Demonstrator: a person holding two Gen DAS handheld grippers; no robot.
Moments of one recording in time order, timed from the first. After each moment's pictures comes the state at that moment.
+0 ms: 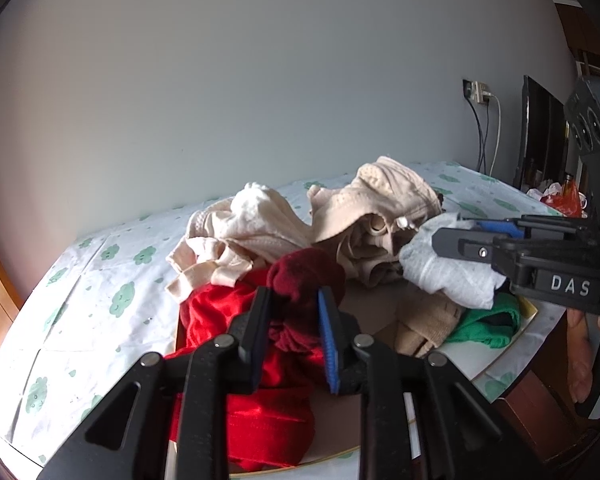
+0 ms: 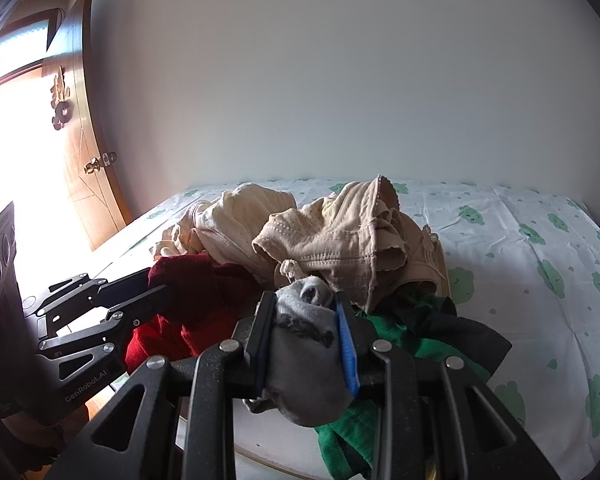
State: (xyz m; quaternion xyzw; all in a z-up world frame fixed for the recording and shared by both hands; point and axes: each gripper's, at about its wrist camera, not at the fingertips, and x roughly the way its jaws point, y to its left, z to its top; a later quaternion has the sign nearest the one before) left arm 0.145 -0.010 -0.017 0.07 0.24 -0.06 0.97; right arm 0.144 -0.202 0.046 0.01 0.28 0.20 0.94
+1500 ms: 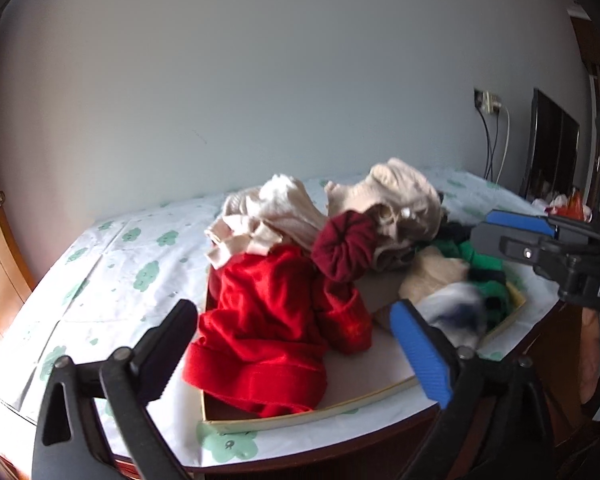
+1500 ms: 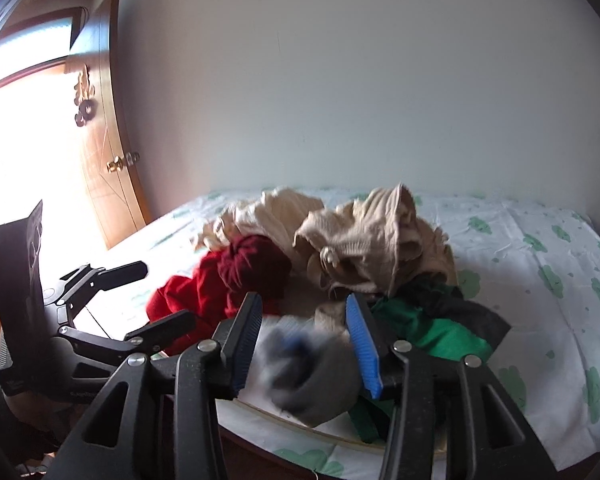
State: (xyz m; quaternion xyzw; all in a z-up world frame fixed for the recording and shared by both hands) left arm 0.104 0.012 -0.010 0.04 0.24 -0.03 0.97; right arm 0.097 -0.198 0.056 0.00 0.24 0.23 0.94
